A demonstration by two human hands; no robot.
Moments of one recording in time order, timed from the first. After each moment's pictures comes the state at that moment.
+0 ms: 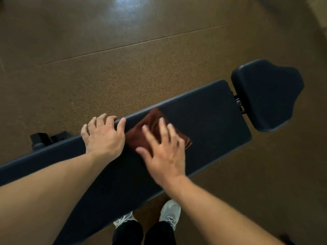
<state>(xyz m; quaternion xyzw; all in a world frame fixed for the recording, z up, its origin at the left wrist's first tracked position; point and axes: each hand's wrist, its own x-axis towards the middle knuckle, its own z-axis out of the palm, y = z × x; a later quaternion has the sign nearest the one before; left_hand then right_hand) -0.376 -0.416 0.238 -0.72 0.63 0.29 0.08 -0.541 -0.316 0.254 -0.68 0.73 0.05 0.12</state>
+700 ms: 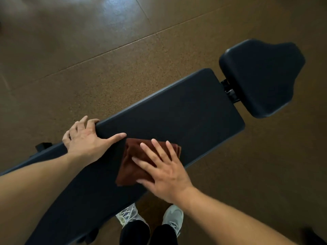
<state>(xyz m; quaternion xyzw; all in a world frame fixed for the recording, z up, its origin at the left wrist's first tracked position) -0.382 -0.416 0.241 -0.72 0.63 0.25 0.14 -0.600 -0.252 0.232 -0.81 0.57 0.01 0.15</state>
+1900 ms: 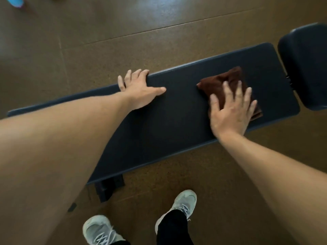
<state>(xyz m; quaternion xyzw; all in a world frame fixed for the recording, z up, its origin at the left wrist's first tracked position) -0.369 -0.399 0.240 -0.69 0.63 0.35 0.03 -0.614 -0.297 0.228 -0.53 0.84 -0.05 0.10</state>
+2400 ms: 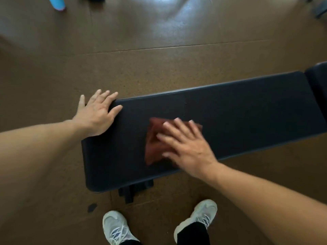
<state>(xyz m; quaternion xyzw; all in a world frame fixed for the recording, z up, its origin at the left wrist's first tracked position) -0.071 -0.332 0.236 -0.67 0.69 0.25 0.11 -0.391 -0.235 0.219 -0.88 0.47 0.01 0.08</state>
